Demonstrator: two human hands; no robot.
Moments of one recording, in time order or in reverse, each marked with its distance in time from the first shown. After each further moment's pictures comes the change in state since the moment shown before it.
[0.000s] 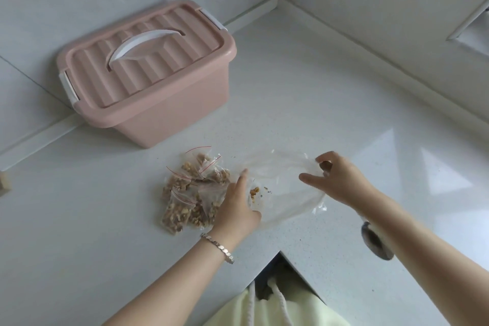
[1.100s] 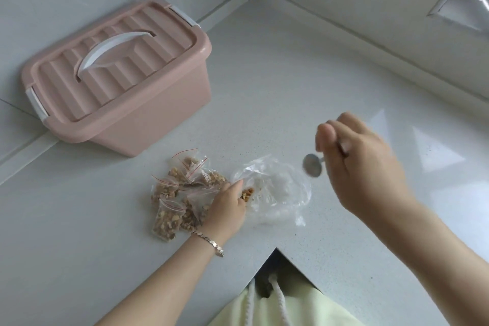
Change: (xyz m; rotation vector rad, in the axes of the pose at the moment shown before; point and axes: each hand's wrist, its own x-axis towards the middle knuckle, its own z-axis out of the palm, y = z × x) left_hand 0.021 -0.005 0.005 0.206 -0.044 0.080; right_hand -0.043 -0.015 -0.028 -0.133 0.621 -0.604
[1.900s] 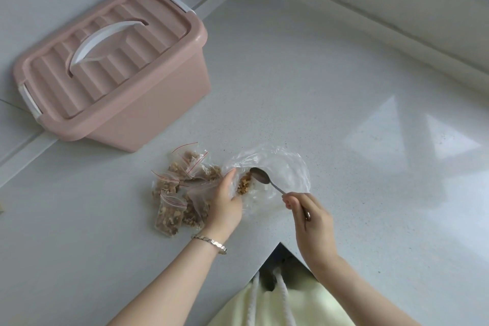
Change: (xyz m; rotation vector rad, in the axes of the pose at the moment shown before) left_hand -0.002 -0.005 0.010 -0.544 0.120 -0.149; right_hand -0.107 0.031 0.128 0.547 -0.027 0.432
